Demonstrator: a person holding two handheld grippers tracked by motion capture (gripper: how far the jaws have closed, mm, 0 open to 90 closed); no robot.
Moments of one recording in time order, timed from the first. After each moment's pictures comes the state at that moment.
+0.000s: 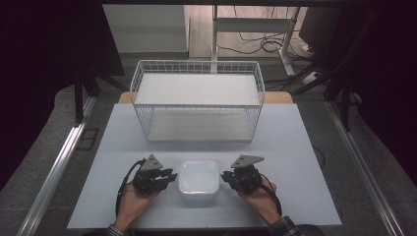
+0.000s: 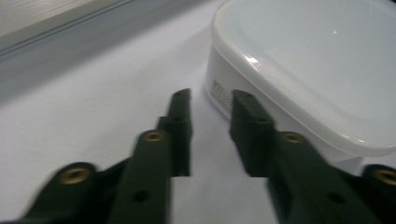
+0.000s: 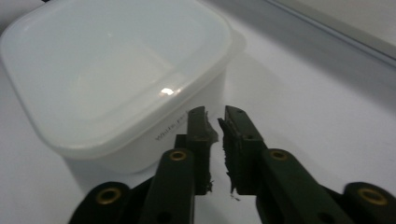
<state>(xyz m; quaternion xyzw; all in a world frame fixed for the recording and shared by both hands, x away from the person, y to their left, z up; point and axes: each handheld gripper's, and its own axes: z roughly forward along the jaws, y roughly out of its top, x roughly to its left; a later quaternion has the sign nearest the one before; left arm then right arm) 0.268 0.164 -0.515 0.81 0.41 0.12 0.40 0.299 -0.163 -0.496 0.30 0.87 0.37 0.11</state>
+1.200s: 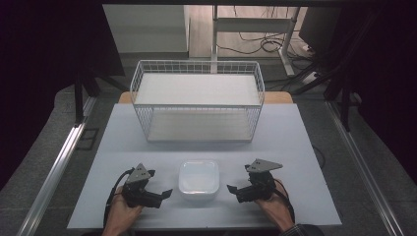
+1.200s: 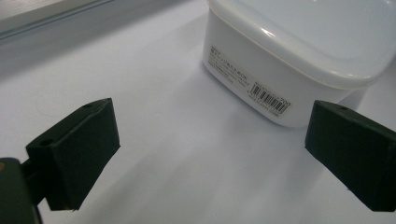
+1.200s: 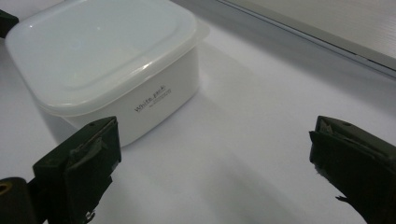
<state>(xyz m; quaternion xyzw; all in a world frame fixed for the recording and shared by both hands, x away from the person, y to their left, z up) 0.244 0.187 -0.528 0.80 0.39 0.12 0.44 0.290 -0.198 -0.500 0.31 0.85 0.42 0.12</state>
